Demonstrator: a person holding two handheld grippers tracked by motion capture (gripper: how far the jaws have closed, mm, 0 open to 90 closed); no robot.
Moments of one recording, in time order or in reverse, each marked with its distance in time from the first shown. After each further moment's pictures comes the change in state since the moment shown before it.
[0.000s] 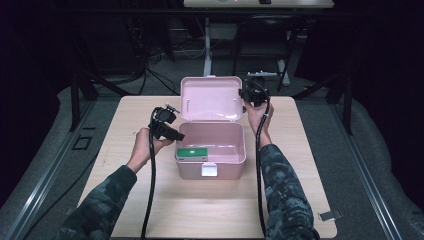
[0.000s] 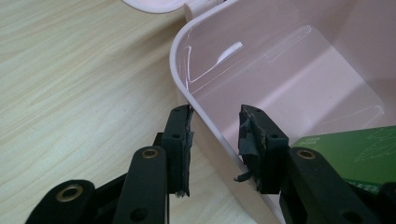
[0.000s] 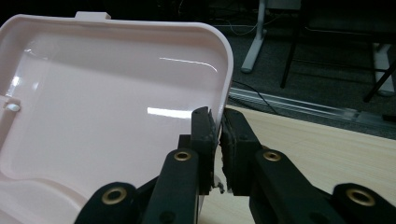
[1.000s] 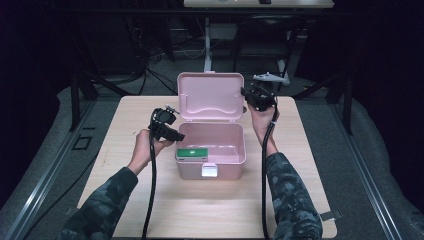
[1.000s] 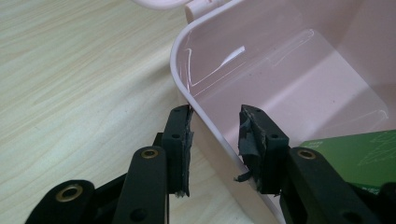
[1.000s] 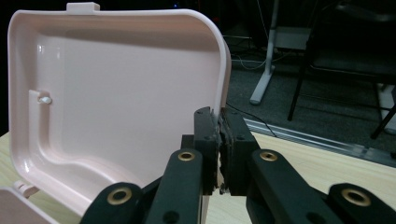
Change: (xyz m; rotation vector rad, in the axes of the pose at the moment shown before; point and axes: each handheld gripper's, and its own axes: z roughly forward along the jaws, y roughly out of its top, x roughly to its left) left arm -0.003 -0.004 0.000 -0.024 0.020 -0.007; right arm 0.011 -0.006 -0.049 -0.146 0.055 -0.045
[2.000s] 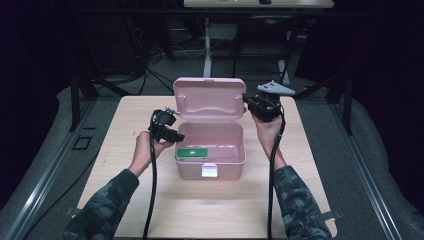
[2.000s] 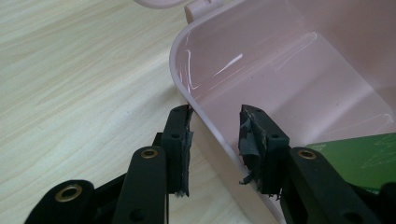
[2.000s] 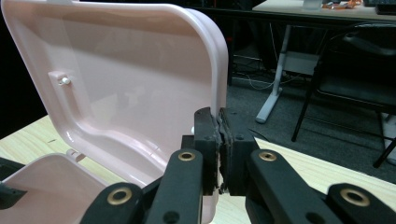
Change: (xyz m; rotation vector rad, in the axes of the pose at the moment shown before) left arm -0.003 -0.004 0.000 -0.022 0.015 -0.003; right arm 0.016 -0.012 -0.048 -0.076 0.052 -0.091
